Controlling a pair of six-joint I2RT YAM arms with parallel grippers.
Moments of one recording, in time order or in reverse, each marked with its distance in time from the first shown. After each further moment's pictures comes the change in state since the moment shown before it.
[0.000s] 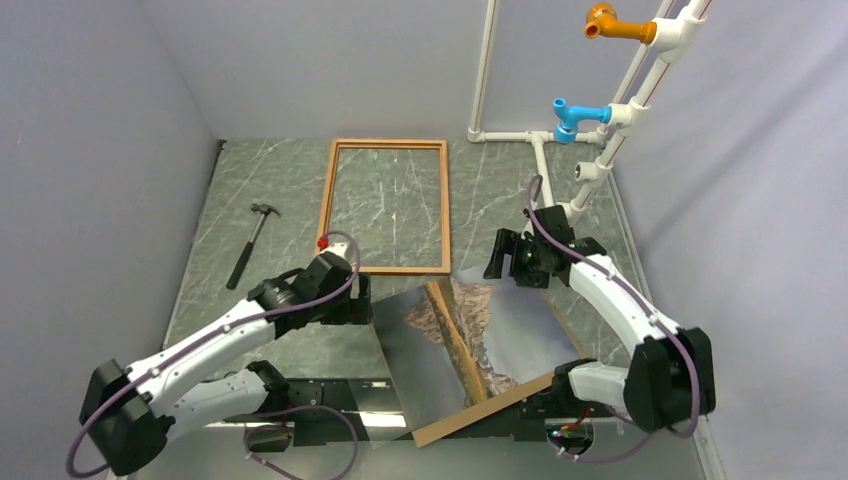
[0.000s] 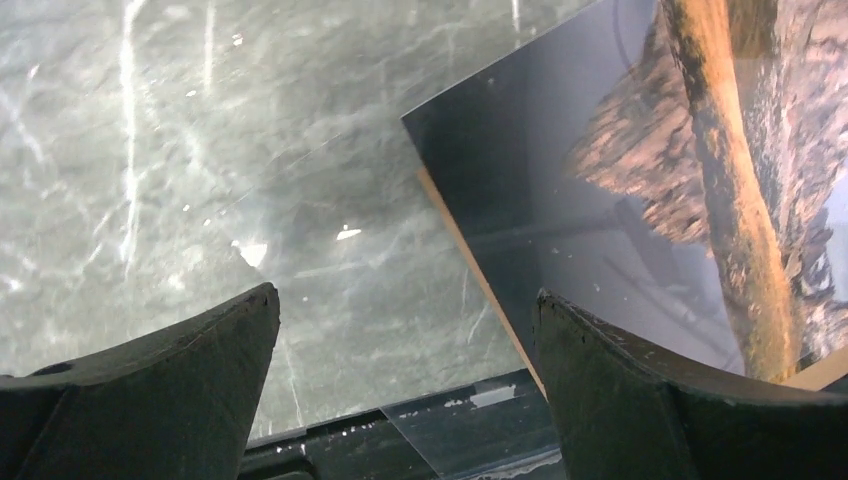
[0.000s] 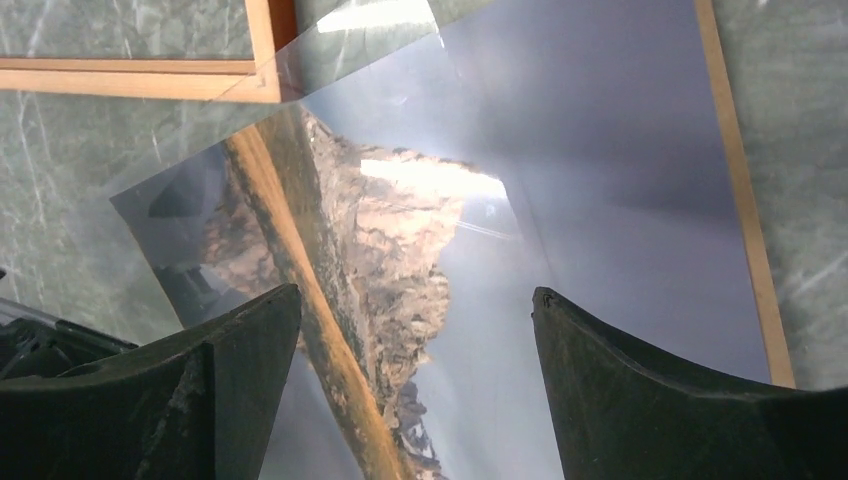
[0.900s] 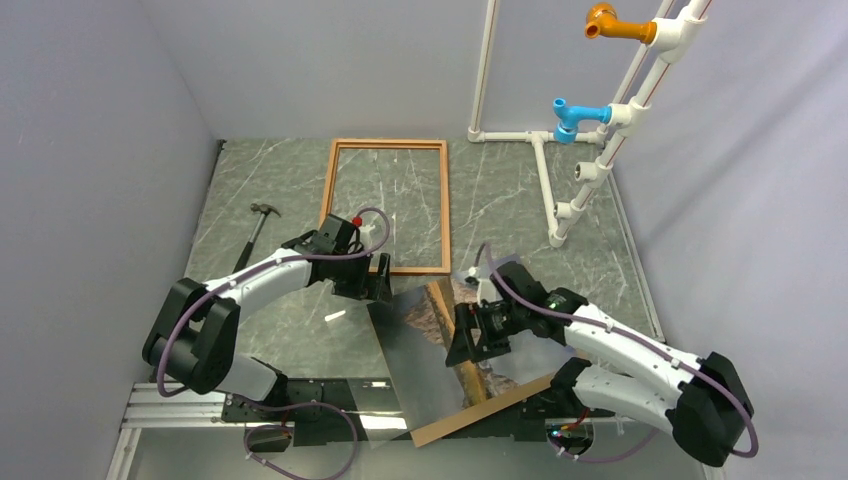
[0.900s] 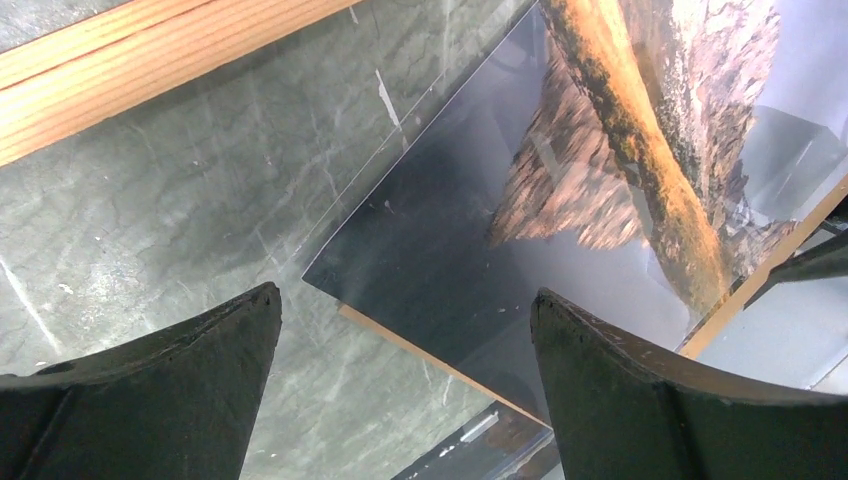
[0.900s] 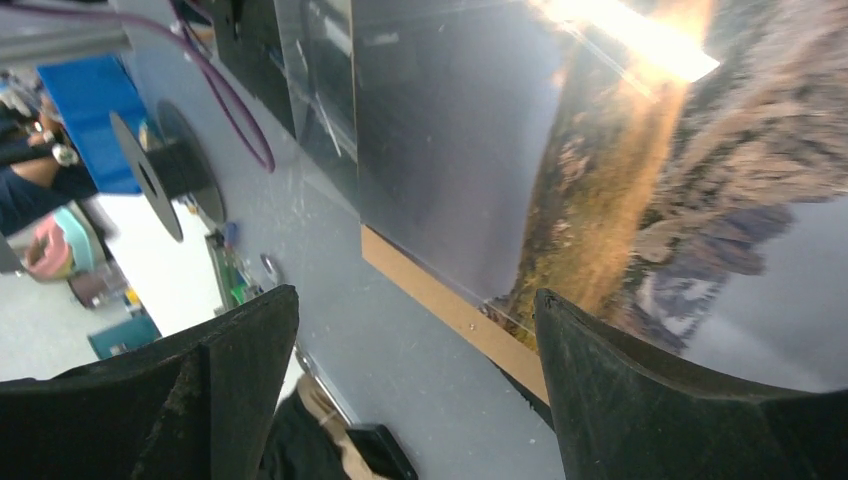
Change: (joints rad) left arm 0.262 0.509 0.138 0.282 0.552 0.394; right arm 0.438 -0.285 -0.275 0.023 -0.401 0.166
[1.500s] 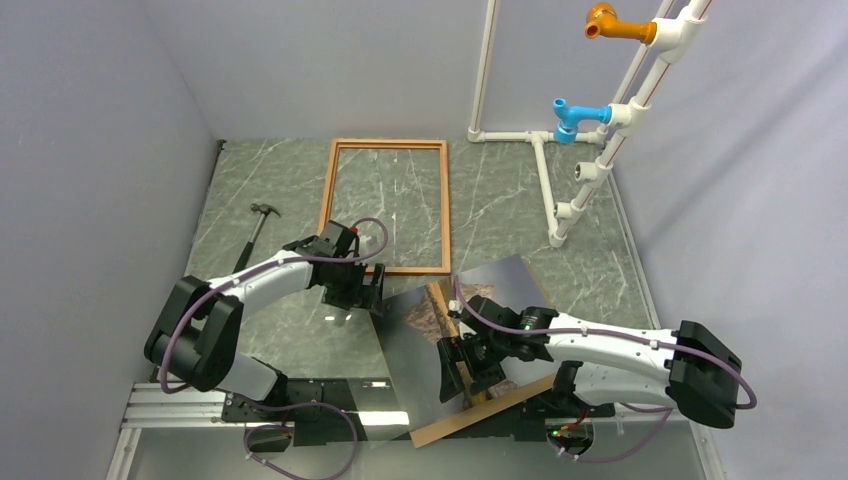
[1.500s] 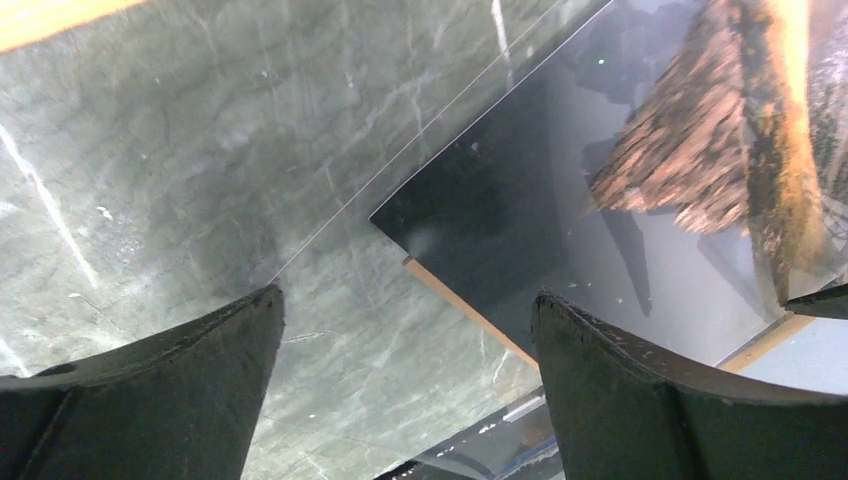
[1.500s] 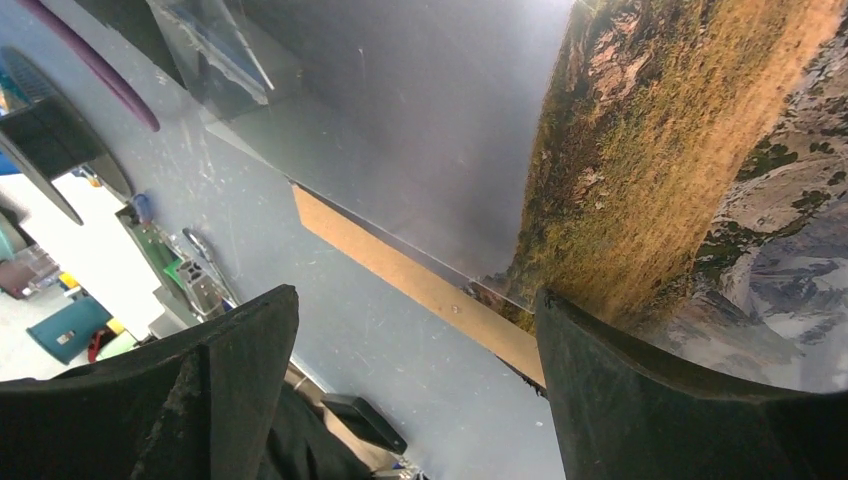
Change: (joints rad) left arm 0.002 0.012 -0.023 -0.085 -0.086 0.023; right arm 0.378 0.113 -0.053 0.083 0.185 0.234
